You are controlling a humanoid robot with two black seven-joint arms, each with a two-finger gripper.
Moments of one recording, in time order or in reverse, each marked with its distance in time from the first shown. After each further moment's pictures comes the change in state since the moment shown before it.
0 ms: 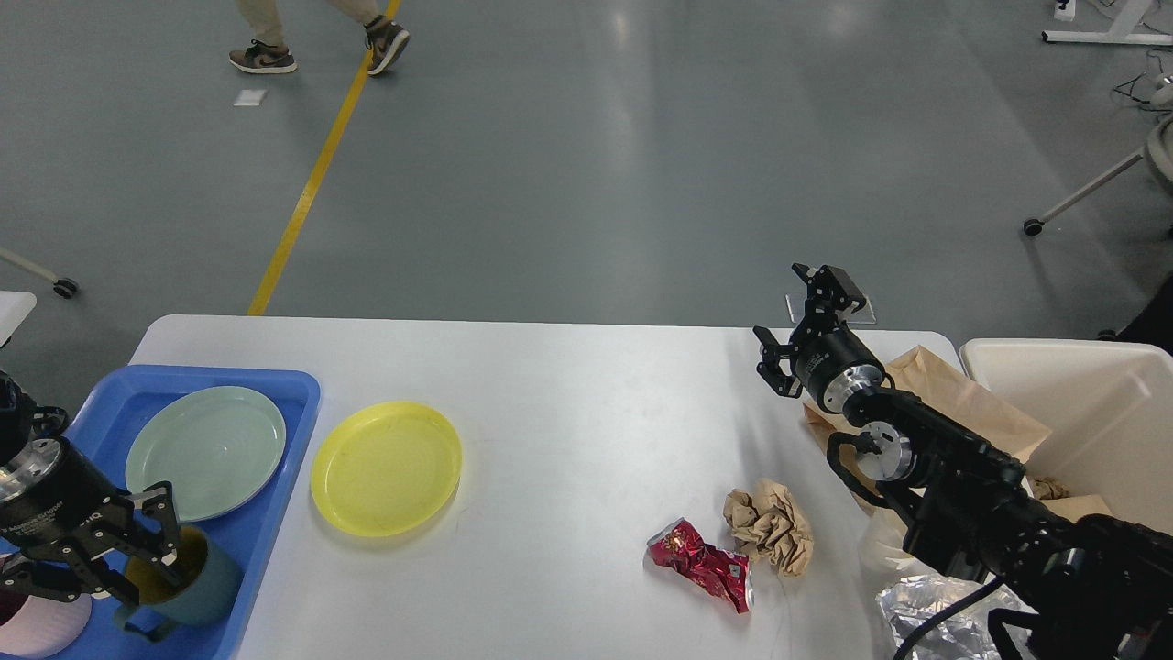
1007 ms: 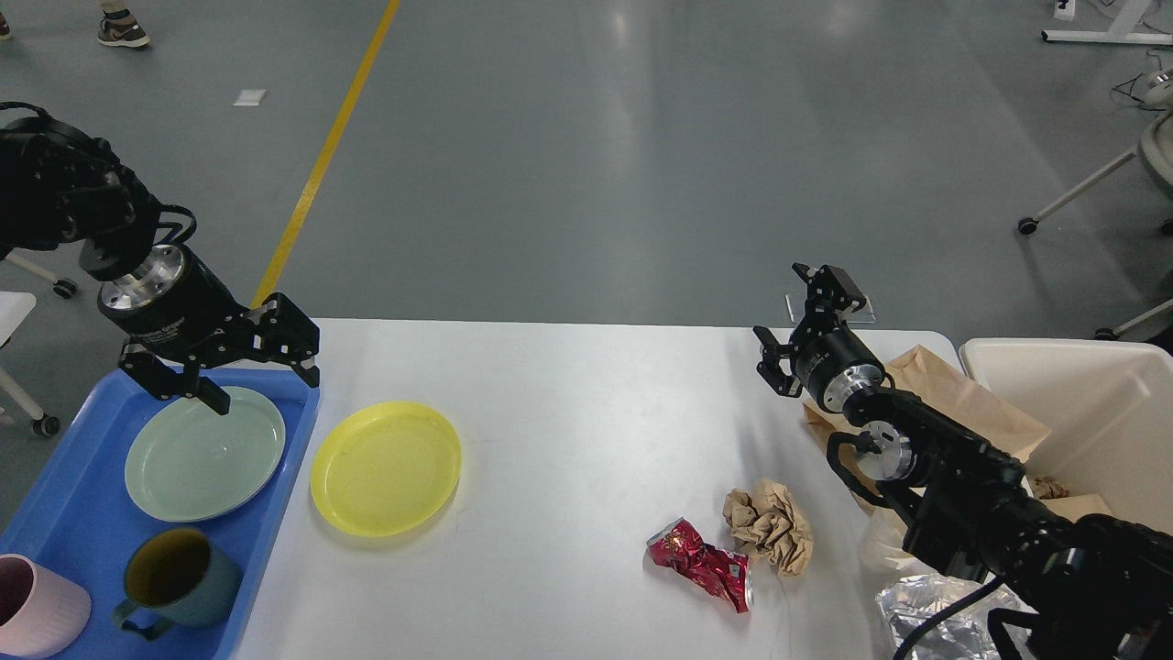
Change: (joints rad) left arm -0.341 -0.210 -0.026 -0.001 -0.013 0.000 -0.001; right arm 0.000 0.000 0.001 0.000 0.000 0.000 0.000
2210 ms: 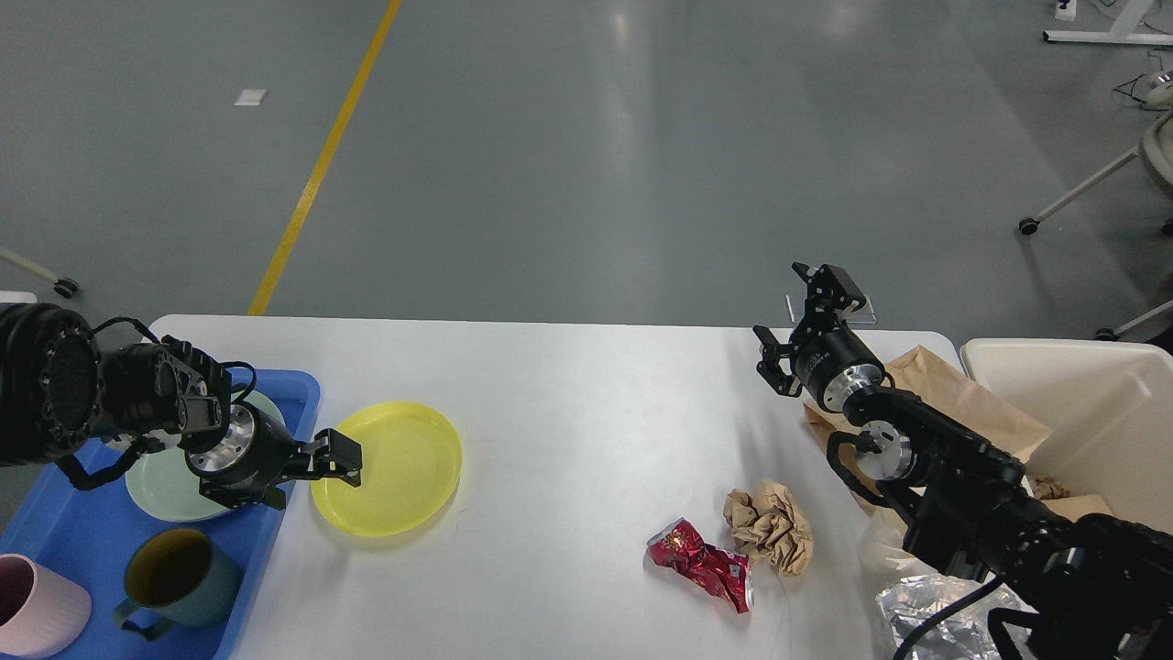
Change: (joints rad) left arm 0.421 -0.082 -0.058 0.055 -0.120 0.464 0.006; right arm 0.001 0.000 0.000 0.000 0.000 0.000 0.000
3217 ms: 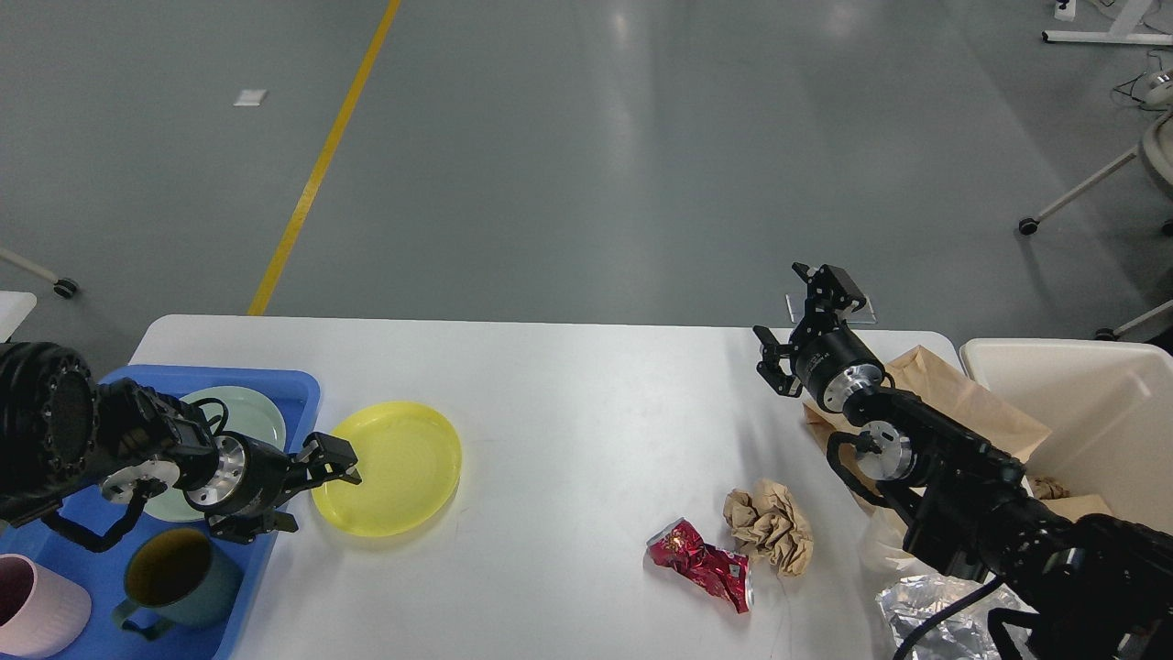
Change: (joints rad) left arm 0.106 0.024 -0.001 -0.001 -0.352 0.030 0.007; right arm 0.000 0.000 0.000 0.000 0.000 0.000 0.000
